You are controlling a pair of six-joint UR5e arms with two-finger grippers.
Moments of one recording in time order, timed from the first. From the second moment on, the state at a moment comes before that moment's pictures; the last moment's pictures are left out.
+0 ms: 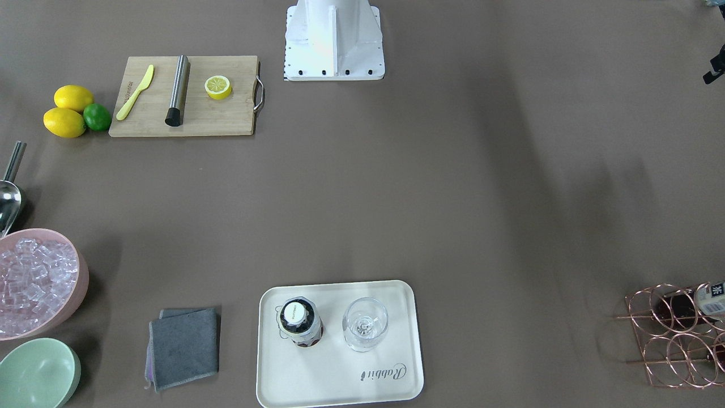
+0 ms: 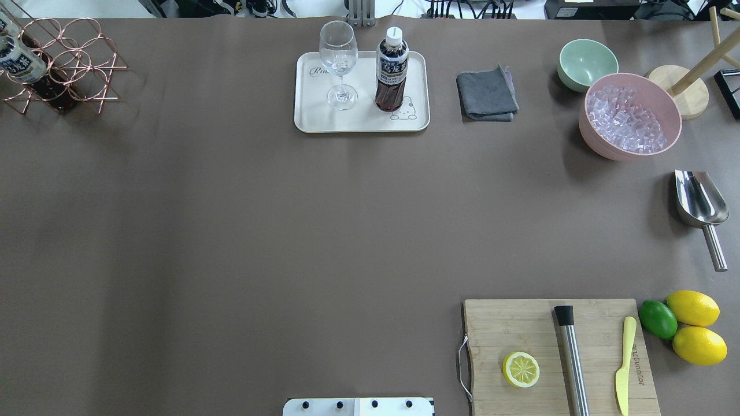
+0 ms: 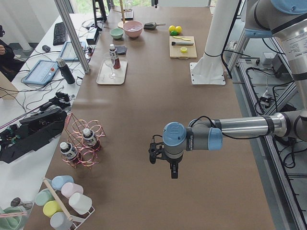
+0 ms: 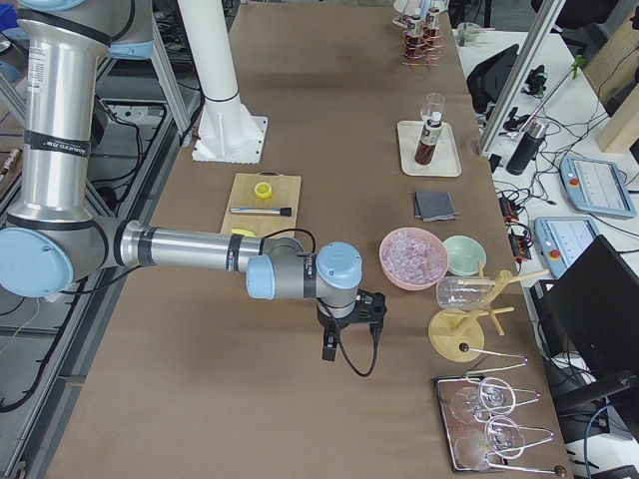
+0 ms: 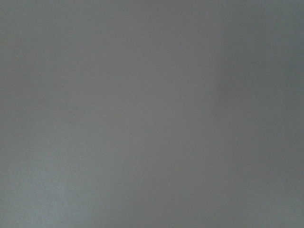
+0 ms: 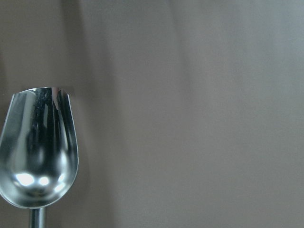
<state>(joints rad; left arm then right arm) -1.53 -1.14 -1.89 -1.64 -2.37 -0.02 1.52 -1.73 1.67 -1.46 2.29 0.18</state>
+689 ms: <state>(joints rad) -1.57 -1.14 -1.89 -1.64 -2.37 -0.02 1.52 -1.73 1.67 -1.46 2.28 0.16</state>
